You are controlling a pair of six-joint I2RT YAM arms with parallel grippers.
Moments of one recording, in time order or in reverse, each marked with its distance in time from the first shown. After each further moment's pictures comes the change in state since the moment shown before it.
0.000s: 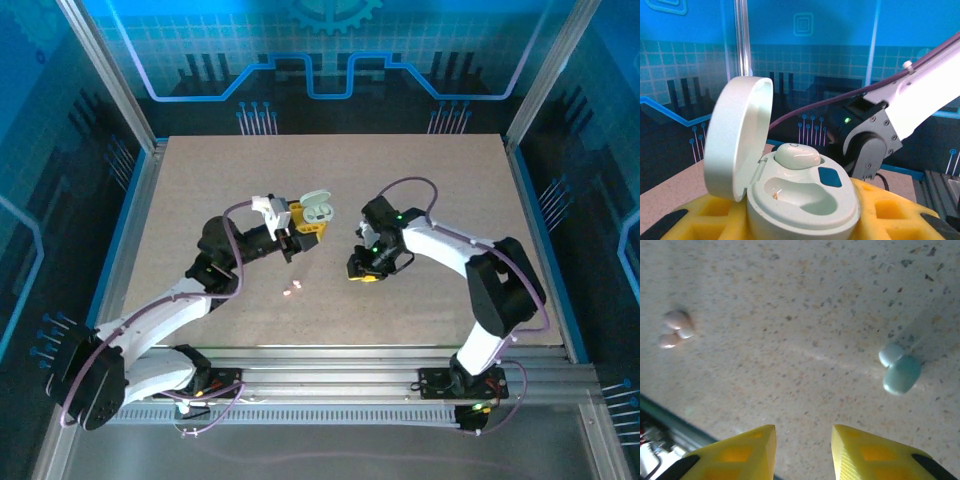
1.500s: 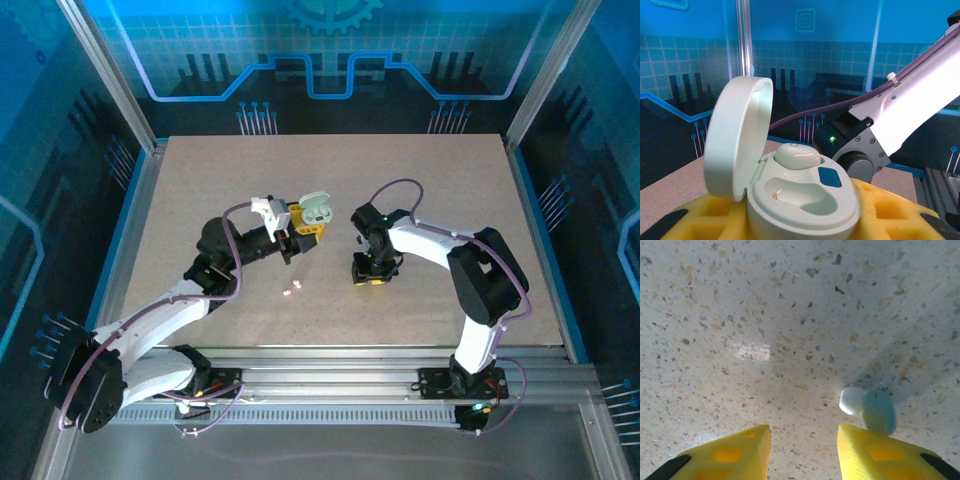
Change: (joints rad) left arm 0.000 -0.014 -0.008 -0.026 -0.008 0.003; right arm 0.039 0.087 0.037 -0.066 0.227 -0.006
